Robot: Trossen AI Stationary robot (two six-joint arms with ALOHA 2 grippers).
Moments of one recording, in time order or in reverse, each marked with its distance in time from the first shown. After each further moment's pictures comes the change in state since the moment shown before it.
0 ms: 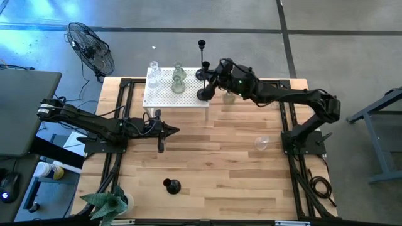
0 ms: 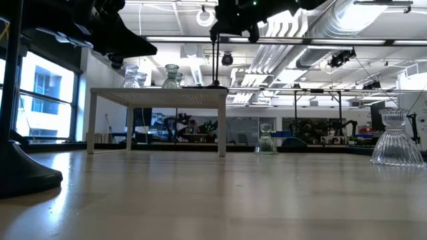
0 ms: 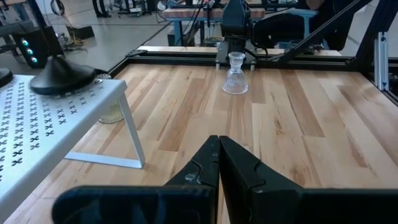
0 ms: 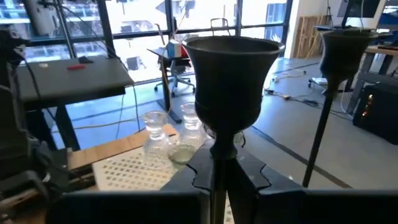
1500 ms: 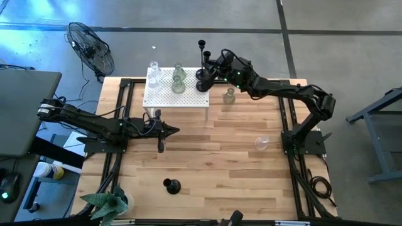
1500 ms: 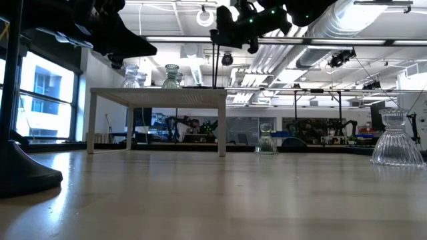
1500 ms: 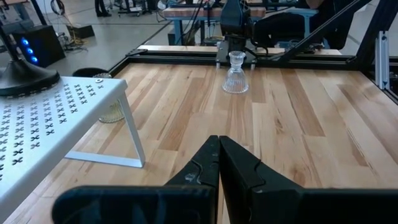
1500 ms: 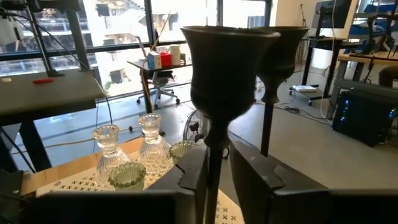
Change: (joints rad) left arm 0.000 0.000 0.000 -0.003 -0.001 0.001; right arm -0.126 0.080 -0.001 0.132 -0.043 -0.010
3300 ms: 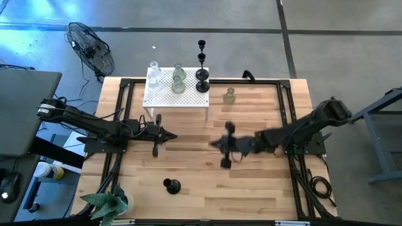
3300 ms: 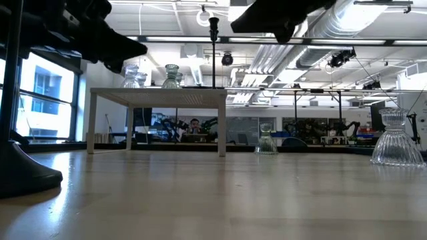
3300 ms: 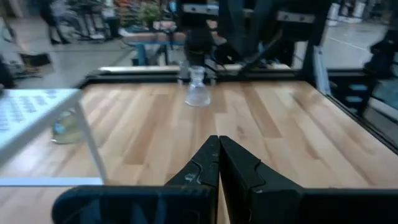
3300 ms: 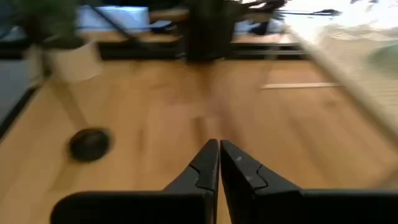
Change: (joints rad) left arm 0.000 -0.001 -0.159 0.280 0.176 0.045; right arm 0.766 -0.182 -0.371 -0.198 0.274 0.096
